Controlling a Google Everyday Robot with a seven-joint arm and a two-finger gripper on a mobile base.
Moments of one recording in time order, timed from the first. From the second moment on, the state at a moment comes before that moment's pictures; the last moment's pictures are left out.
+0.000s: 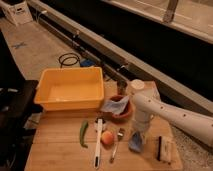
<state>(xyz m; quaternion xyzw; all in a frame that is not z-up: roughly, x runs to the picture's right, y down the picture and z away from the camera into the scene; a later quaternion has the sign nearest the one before) 0.174 0.278 0.767 -0.40 -0.29 -0.43 0.75</state>
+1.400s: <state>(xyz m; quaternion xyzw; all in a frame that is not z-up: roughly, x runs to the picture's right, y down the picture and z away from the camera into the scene) 0.226 0.245 0.782 -0.41 -0.24 -0.37 0.80</state>
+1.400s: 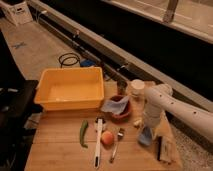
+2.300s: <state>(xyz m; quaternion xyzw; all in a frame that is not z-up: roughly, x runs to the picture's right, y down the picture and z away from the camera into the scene) 0.176 0.295 0.749 -0.42 -0.29 -0.37 0.78</state>
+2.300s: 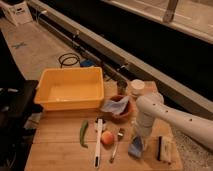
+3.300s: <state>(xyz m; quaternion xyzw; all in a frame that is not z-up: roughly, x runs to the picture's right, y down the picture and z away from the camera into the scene) 0.227 0.246 0.777 -0.40 -0.25 -0.35 0.81</state>
